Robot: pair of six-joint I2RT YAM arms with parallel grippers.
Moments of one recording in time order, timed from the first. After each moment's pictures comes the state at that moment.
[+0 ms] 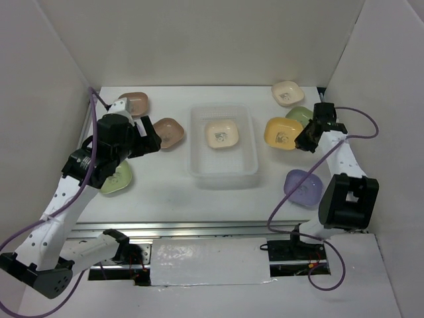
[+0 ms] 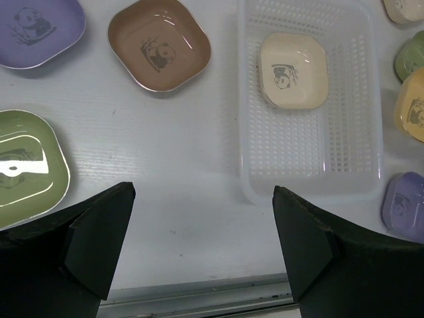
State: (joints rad) left arm -0.41 1.02 1.29 -0.82 -0.21 -0.53; right arm -0.19 1.54 1.19 -0.66 0.03 0.57
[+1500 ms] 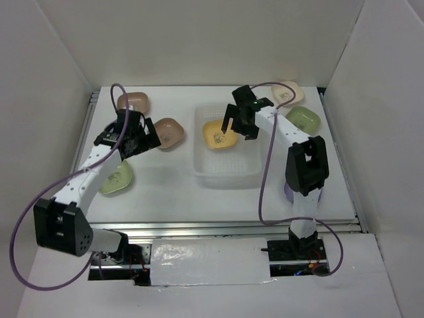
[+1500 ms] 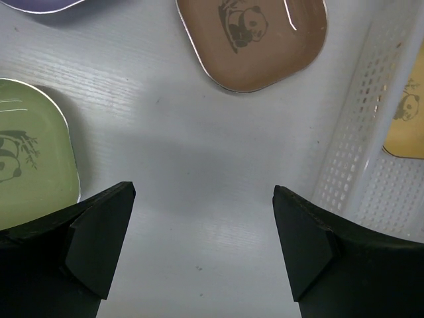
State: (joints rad) left arm -0.20 1.32 1.13 -0.64 -0.15 -0.56; right arm 0.40 2.02 1.75 -0.78 0.09 0.63
